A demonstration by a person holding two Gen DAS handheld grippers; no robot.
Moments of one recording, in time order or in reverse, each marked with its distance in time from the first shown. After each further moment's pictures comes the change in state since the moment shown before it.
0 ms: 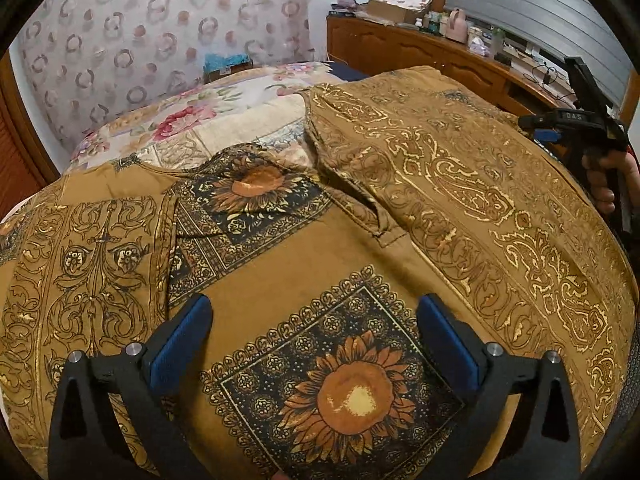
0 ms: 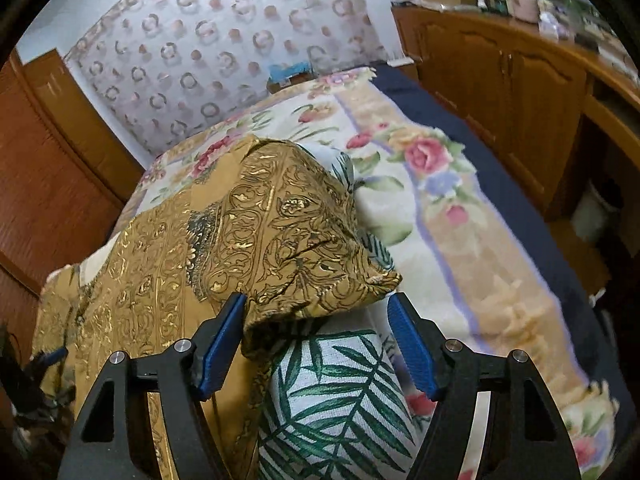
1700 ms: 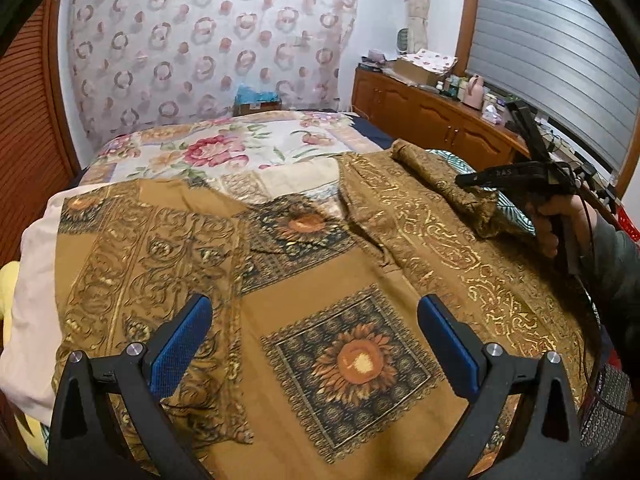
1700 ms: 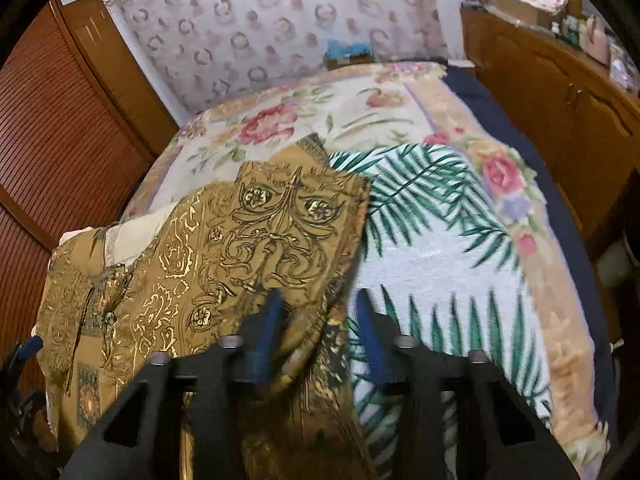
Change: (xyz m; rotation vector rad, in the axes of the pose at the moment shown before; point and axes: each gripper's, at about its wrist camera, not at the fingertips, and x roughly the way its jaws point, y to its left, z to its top) left arm -0.073 0.035 -0.018 -0.154 -0.179 -0.003; right arm 0.066 0.131 0.009 -0.206 0.048 0.028
